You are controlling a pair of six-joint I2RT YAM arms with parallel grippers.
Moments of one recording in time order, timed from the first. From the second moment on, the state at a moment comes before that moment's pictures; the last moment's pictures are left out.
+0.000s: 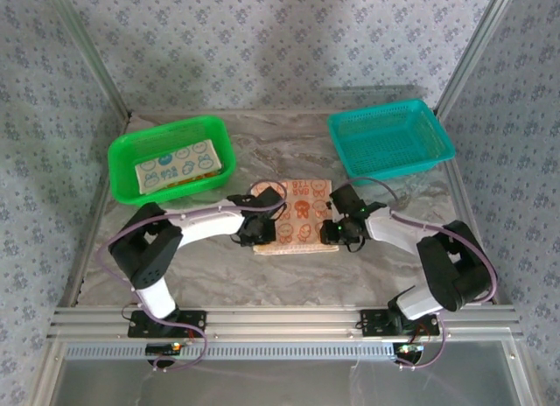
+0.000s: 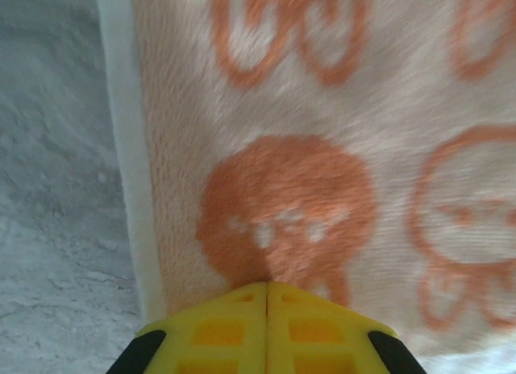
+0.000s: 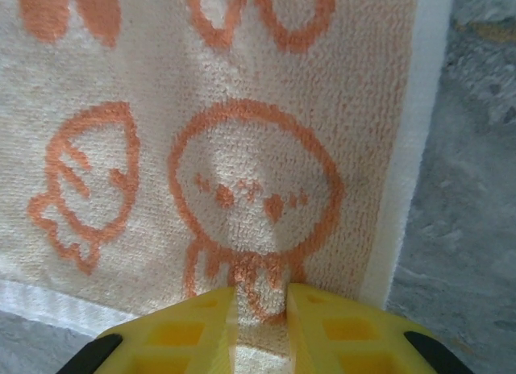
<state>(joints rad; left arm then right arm) -0.86 1.73 1.01 -0.62 -0.04 -0.89 0.53 1.47 0.70 -0.42 -0.19 0.43</state>
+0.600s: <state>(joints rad) -0.86 1.46 0.81 -0.74 0.02 -0.88 0.76 1.29 0.58 -0.42 -0.12 0.65</state>
